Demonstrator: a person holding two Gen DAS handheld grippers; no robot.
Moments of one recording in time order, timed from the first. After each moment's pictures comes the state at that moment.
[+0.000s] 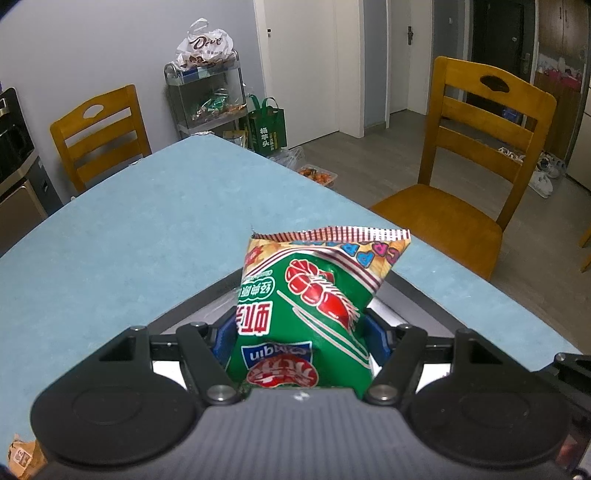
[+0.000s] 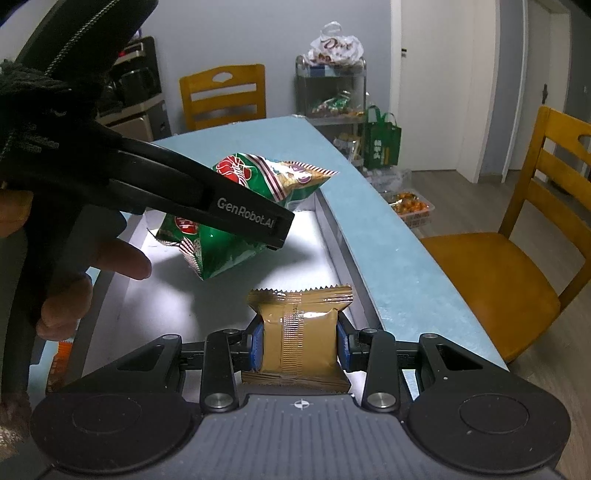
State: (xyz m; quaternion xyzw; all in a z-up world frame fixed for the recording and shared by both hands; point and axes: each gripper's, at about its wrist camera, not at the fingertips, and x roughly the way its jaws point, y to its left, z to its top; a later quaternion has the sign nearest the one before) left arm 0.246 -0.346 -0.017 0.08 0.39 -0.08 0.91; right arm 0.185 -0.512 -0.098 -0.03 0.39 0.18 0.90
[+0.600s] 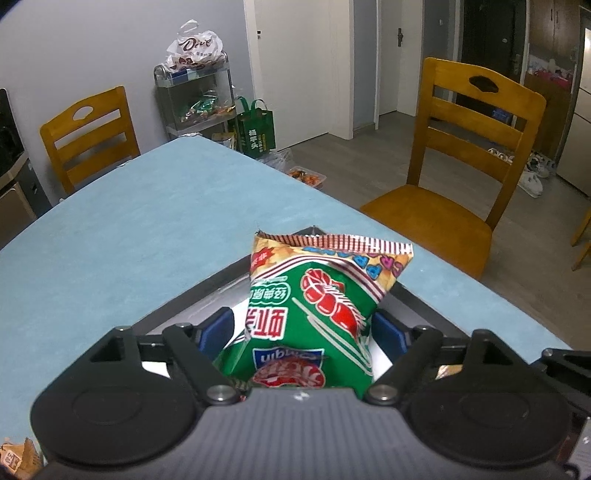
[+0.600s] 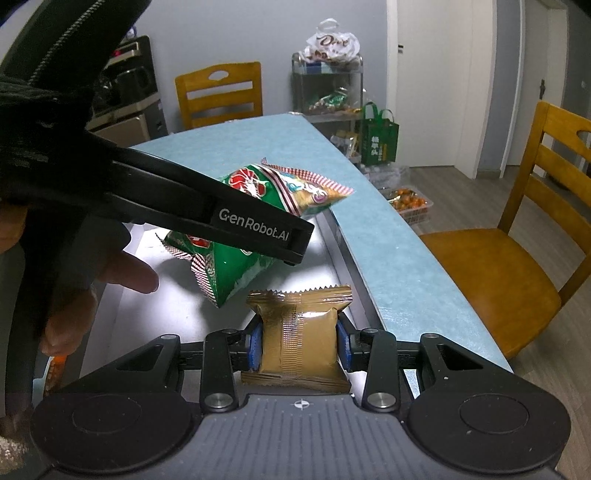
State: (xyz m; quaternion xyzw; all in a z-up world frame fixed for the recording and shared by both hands) left arm 0.249 -0.345 -0.022 0.07 0.39 -0.10 0.91; right arm 0.192 -0.512 -0.098 -0.02 0.40 0.17 0.90
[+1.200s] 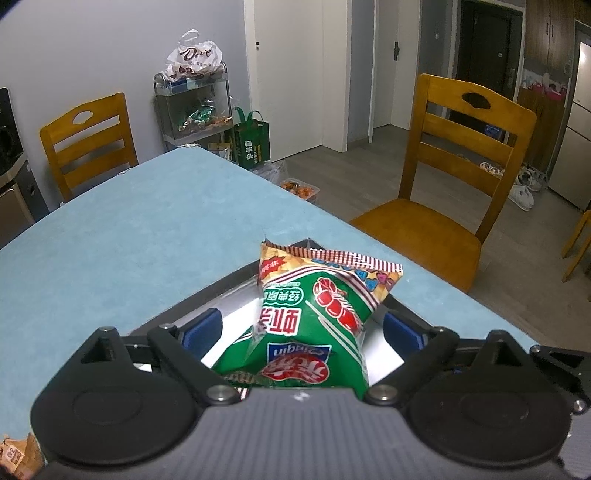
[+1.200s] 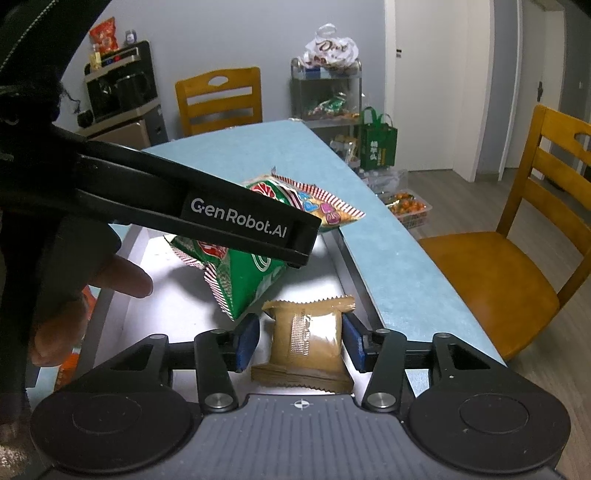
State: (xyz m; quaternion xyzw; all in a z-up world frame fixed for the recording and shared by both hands) left arm 0.230 -0.331 -0.008 0.05 0.37 -0.11 0.92; right arm 0.189 -0.511 -0.093 -0.02 0.39 0.17 0.90
